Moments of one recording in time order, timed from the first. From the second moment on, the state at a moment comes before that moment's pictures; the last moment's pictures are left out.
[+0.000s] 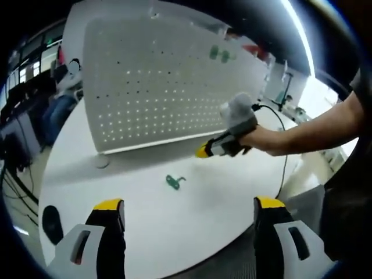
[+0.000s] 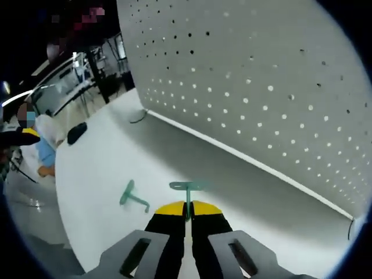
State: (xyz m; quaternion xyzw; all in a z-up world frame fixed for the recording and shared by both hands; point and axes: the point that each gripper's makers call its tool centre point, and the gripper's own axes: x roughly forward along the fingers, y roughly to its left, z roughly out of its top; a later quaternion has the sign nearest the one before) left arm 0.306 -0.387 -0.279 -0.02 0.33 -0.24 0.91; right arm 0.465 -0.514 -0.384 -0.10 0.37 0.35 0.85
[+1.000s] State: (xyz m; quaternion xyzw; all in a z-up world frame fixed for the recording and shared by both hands) left arm 0.316 -0.404 -0.243 -0.03 0.28 -0.27 0.92; right arm 0.399 -0.537 -0.304 0.12 0.35 0.34 0.87
